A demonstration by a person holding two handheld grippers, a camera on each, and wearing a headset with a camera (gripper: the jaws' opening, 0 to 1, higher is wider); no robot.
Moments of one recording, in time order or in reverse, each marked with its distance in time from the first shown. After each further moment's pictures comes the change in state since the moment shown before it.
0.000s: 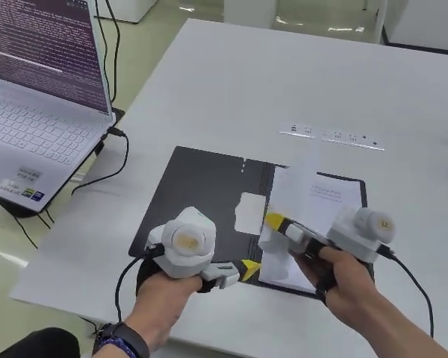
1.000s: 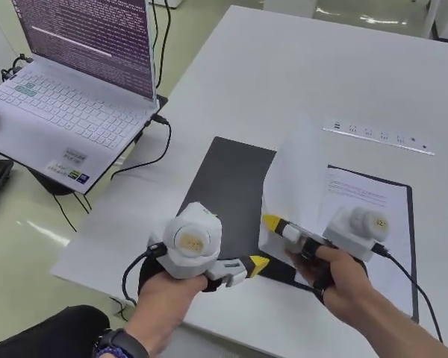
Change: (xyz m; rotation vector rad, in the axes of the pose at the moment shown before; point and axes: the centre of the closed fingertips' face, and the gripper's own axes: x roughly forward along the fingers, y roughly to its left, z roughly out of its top) left arm -0.045 0.036 -0.006 -0.022 -0.041 0.067; right arm 0.061 0.028 -0.048 0.045 0.111 0.065
